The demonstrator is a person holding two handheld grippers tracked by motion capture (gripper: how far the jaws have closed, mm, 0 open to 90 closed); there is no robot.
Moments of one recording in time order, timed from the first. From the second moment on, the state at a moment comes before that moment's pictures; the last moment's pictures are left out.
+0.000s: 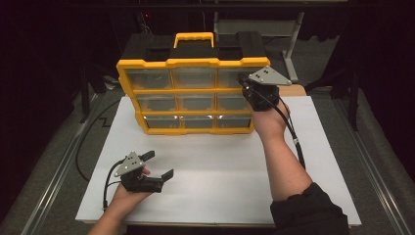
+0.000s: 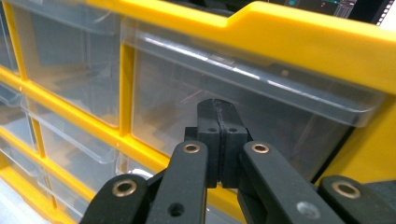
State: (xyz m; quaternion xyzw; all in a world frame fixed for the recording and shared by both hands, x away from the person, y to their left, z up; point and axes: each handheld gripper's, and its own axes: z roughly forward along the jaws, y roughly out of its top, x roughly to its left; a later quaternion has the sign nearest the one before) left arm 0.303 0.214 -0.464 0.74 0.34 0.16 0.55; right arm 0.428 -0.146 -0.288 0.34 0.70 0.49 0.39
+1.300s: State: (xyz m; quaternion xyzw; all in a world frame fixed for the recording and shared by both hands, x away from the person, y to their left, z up) left arm 0.305 0.217 -0.465 0.74 0.35 0.17 0.54; right arm 0.359 -0.194 -0.391 0.35 0.73 0.48 0.33
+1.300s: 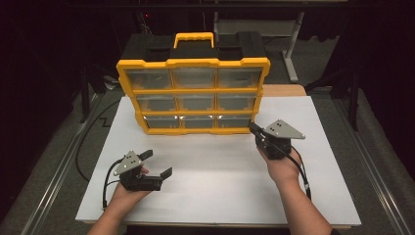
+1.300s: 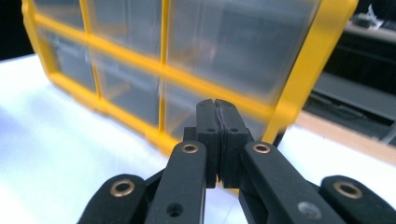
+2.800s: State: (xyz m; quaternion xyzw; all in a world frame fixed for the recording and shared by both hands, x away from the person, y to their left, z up) left arm 0.309 0.226 -0.465 0.74 0.39 0.18 0.53; right arm 0.283 -0.272 -0.465 0.43 0.72 0.47 0.27
